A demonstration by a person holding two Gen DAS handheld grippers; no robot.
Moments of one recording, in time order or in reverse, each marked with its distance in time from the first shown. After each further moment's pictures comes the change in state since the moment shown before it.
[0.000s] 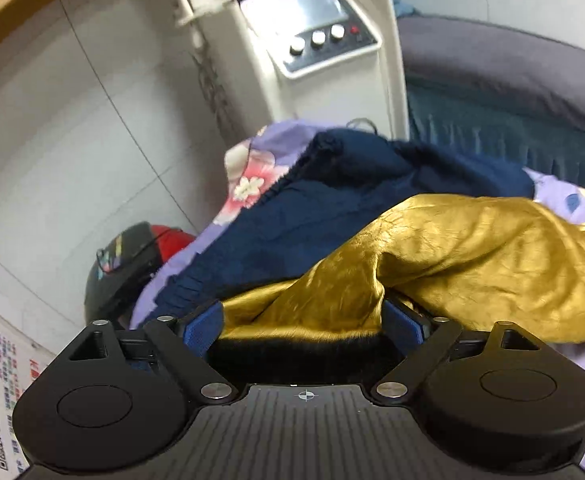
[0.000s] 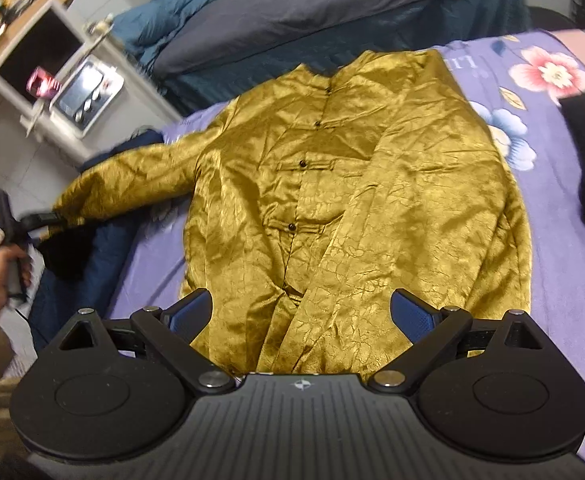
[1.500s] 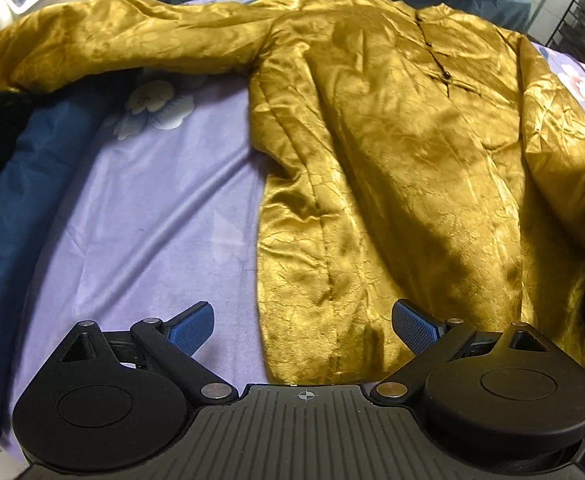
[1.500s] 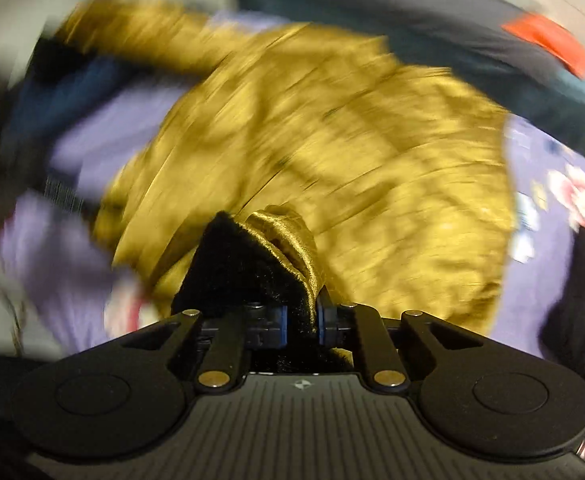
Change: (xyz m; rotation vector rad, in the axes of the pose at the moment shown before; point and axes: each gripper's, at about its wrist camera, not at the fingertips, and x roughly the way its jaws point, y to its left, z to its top) left arm -0.105 -0.196 -0.178 0.310 0.279 -0.510; right arm 0.027 -0.003 -0.022 -0.474 0.060 -0.152
